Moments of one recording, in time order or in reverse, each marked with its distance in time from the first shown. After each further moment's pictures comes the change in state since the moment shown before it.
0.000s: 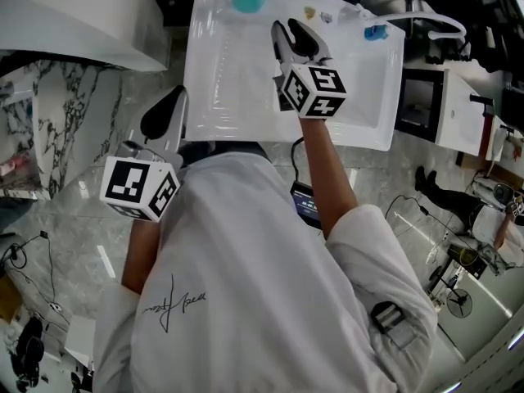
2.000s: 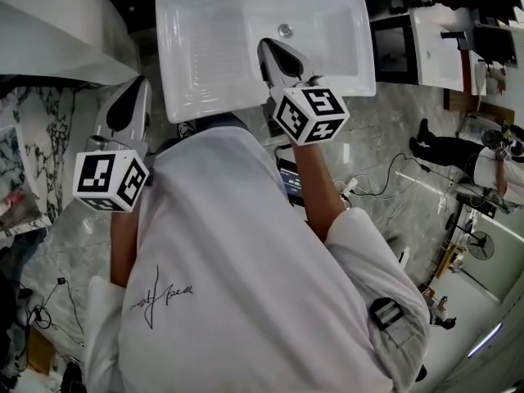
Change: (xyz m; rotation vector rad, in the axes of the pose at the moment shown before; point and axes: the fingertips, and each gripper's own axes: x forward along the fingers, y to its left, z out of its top) left arm -0.041 0.021 -0.011 0.058 -0.002 -0.104; right arm -0.131 0.063 -0.016 0.100 0.017 -0.096
